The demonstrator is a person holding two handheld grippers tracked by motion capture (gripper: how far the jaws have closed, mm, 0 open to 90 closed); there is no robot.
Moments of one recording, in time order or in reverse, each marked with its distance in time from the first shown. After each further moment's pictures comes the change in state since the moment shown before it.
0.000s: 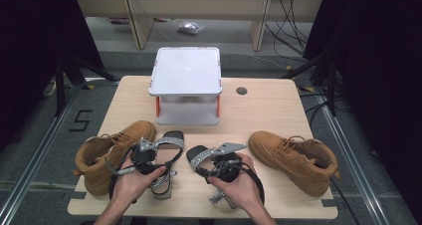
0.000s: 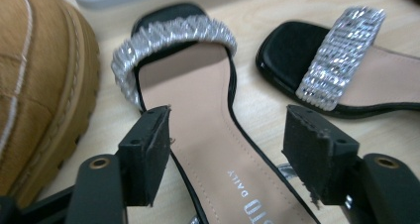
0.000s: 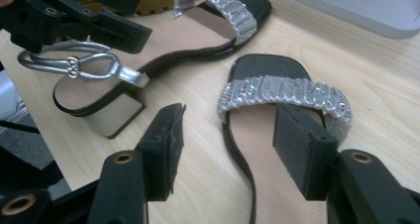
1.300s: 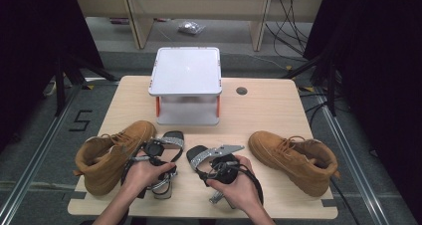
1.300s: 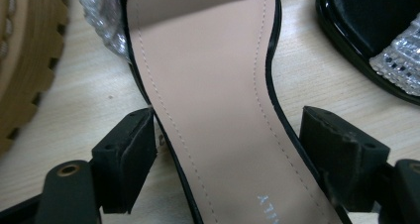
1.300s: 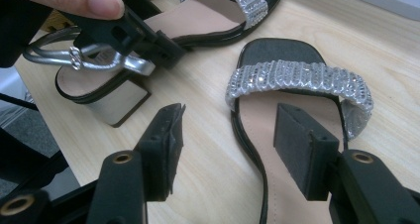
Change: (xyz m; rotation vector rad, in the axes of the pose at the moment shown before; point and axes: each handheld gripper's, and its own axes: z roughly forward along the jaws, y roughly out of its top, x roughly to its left) left arm -0.001 0.007 0.046 0.277 0.066 -0.146; right arm 0.001 -0.004 0.007 0.028 0.027 -0.026
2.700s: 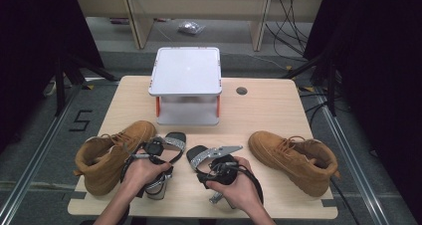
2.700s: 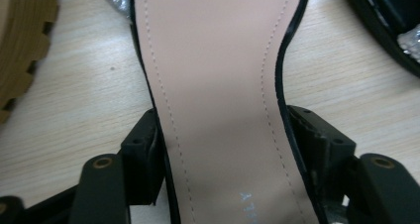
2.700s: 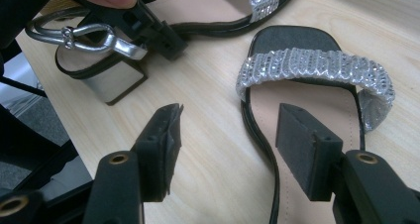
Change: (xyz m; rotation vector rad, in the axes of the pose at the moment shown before) left arm 0.003 0.006 0.000 0.128 0.041 -0.017; right arm 0.001 -0.002 0.002 0.037 0.031 0.005
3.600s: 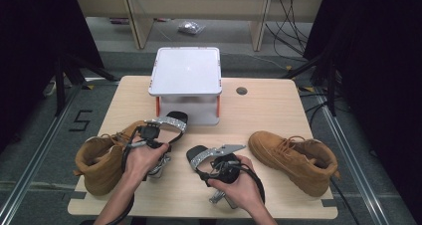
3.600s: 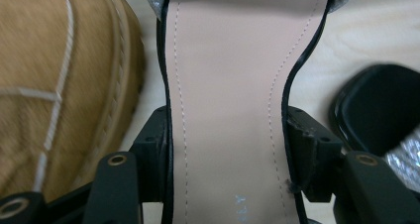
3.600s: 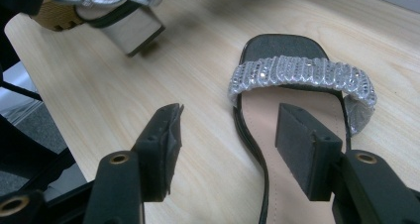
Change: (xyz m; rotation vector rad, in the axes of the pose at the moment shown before) left arm 0.009 0.039 -0.024 -0.233 0.036 -0.092; right arm -0.004 0.001 -0.004 -0.028 -0.007 0.009
